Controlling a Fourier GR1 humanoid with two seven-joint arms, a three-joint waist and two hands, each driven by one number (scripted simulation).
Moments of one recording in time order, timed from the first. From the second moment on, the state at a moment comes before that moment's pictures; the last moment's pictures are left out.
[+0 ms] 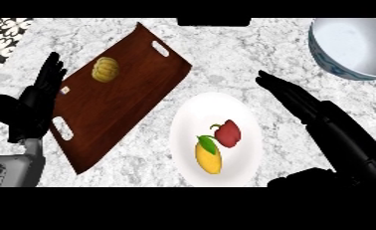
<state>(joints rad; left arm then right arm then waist) -0.16 0.37 0.01 -1.51 0.10 0.17 0.10 -0.29 -0.71 0.45 -2.11 0.15 0.01 0.50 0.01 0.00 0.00</state>
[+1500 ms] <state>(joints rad) -0.14 0.34 0.04 -1.57 0.06 0.14 0.15 -0.67 -0.36 0.72 -1.63 0.21 0.60 0.80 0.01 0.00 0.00</state>
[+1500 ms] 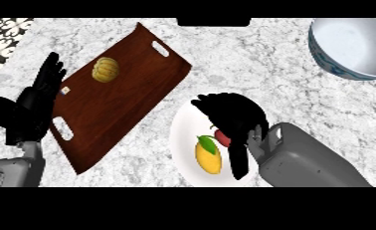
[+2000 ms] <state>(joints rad) -0.14 0.30 0.06 -1.53 0.03 0.12 0.11 -0.54 -0.27 0.73 -1.62 0.44 0.60 0.73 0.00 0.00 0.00</state>
